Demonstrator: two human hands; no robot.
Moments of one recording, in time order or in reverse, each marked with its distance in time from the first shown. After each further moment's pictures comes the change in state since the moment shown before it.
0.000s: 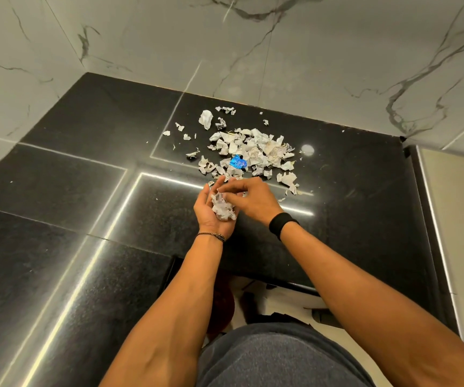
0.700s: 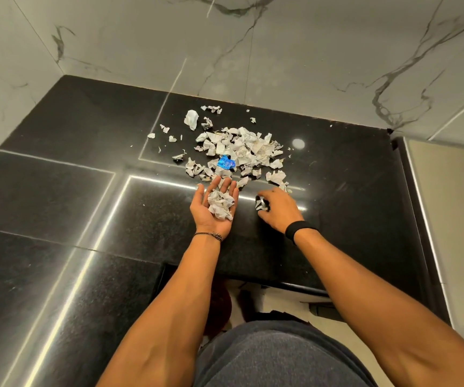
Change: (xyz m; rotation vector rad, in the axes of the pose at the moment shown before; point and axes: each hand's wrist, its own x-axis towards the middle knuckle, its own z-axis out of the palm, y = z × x) left_hand 0.019 -0.014 0.006 -0.091 -0.002 -0.056; right_hand -0.015 0.085 -0.044 -0.650 -0.006 0.229
